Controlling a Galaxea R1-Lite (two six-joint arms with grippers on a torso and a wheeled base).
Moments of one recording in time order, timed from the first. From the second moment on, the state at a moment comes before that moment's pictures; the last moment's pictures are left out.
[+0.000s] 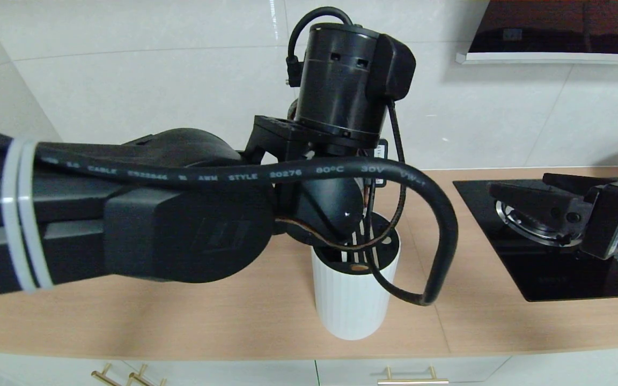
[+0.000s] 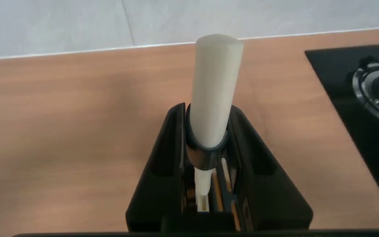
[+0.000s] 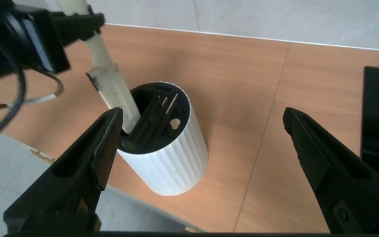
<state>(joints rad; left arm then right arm) -0.94 1.94 -1.63 -0.04 0.80 -0.26 0.68 1.17 -0.80 -0.30 -0.22 0.14</state>
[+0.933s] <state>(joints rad) -0.95 1.99 -1.56 -0.04 0.80 -0.34 0.68 1.19 -0.79 -0.30 -0.22 0.14</state>
